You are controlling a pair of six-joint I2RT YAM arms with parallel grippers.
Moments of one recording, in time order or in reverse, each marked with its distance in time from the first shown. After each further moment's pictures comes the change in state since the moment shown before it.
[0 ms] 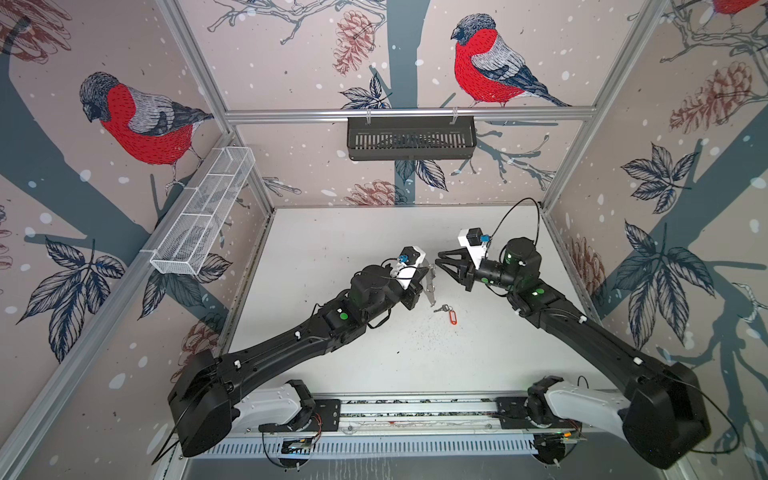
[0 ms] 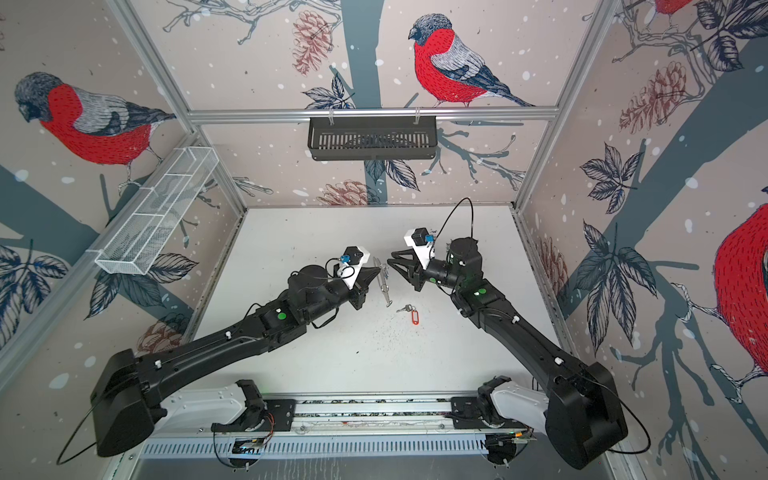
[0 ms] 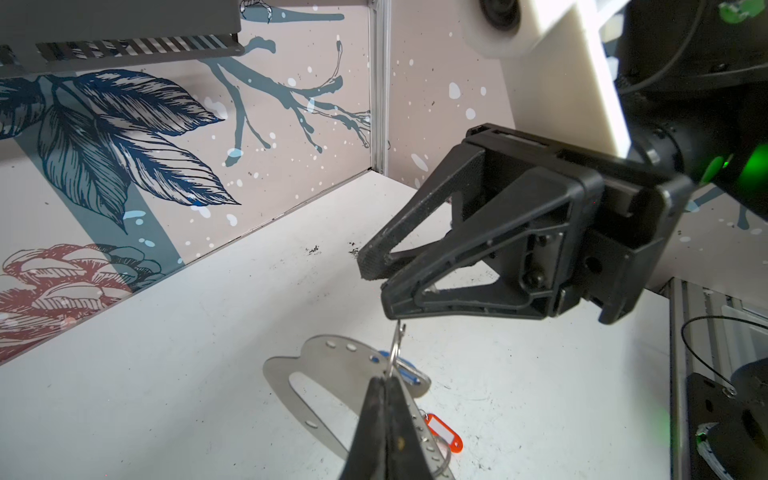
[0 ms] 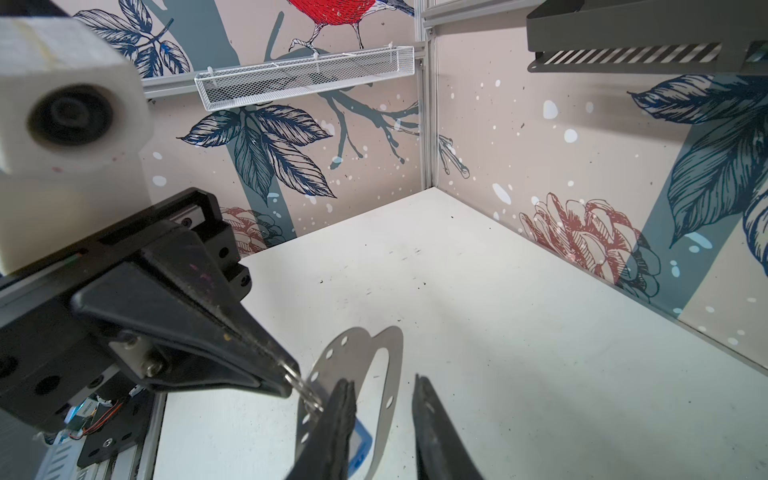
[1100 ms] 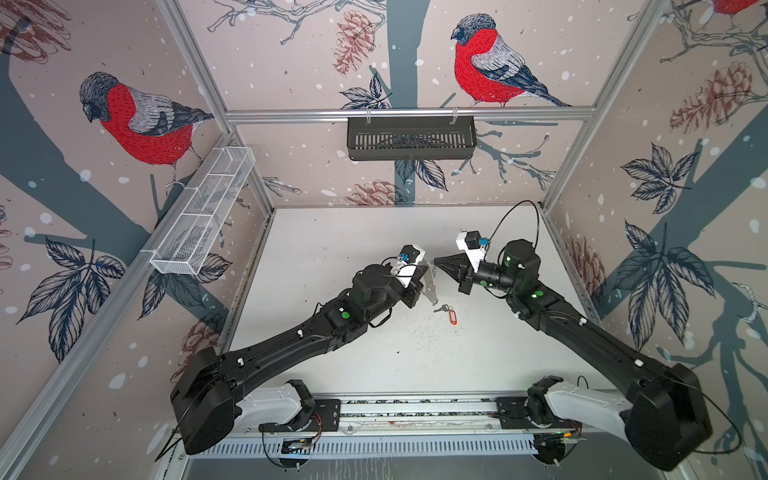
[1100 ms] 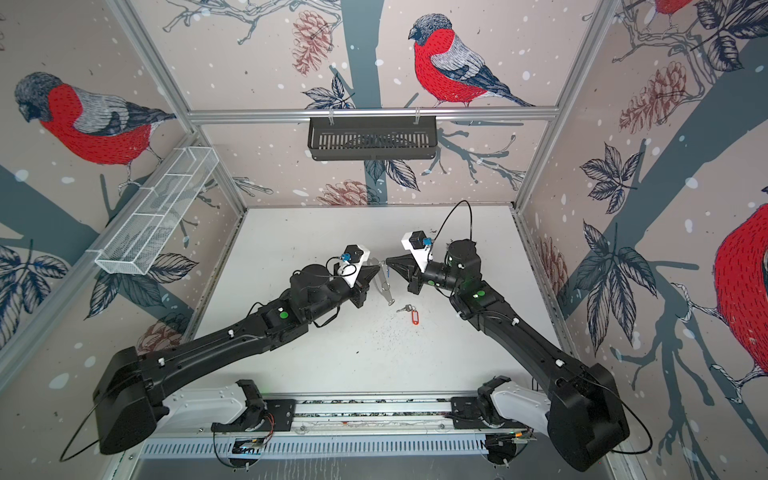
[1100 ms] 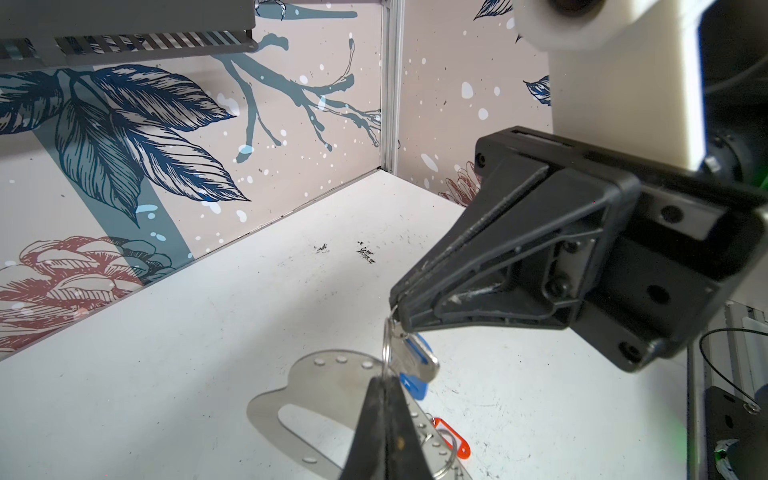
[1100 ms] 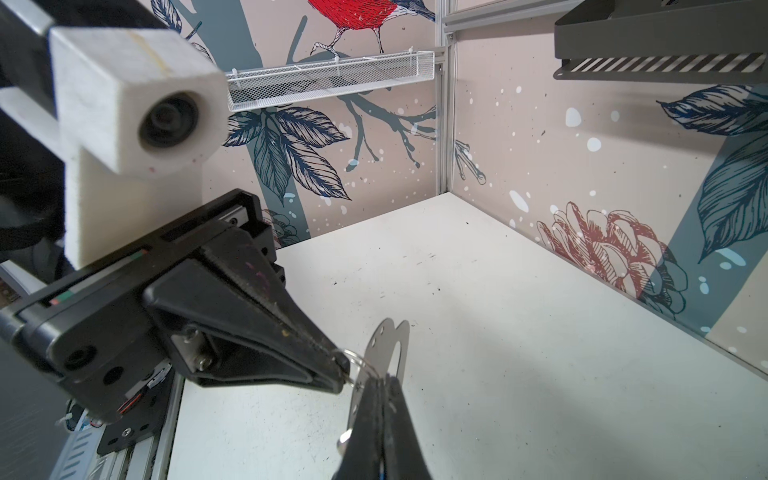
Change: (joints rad) left arm 0.000 0.011 -0.013 0.016 -0.035 -0.010; right arm 0.024 0.003 -0.007 0.018 -0.021 -0.004
